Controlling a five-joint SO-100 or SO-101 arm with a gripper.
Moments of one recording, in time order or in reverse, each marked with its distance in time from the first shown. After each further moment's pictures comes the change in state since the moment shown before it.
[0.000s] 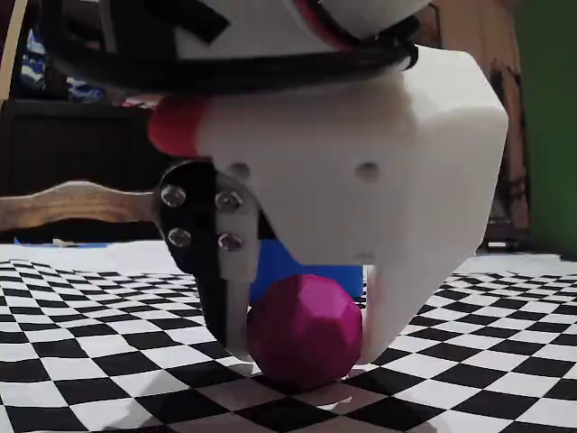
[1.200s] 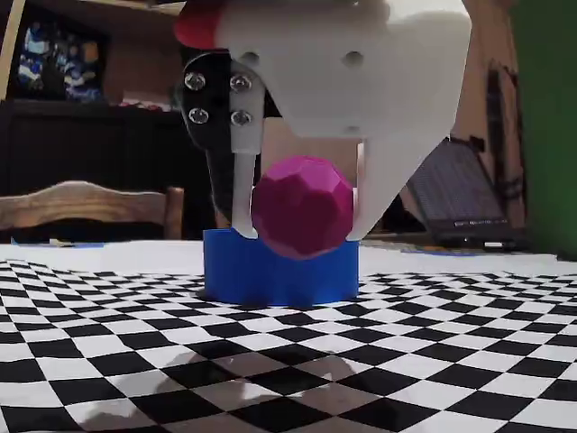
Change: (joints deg) arm 0.4 7.8 -2.8 0.0 0.0
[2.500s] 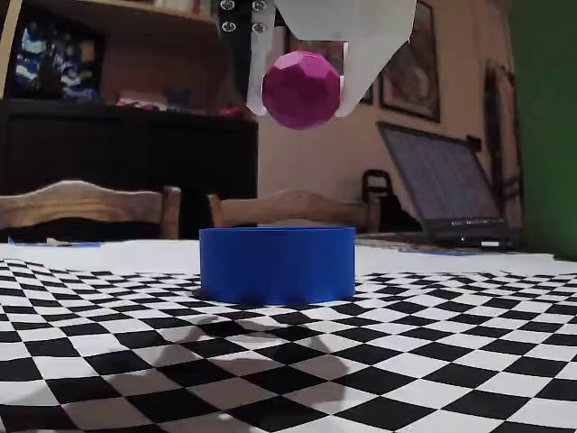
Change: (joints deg) arm 0.3 -4.1 -17.1 0.0 0.0
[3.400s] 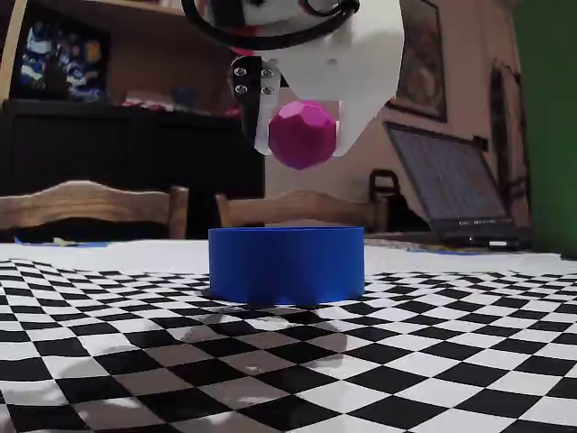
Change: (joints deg) arm -1.1 -17.9 -17.5 0.7 0.0
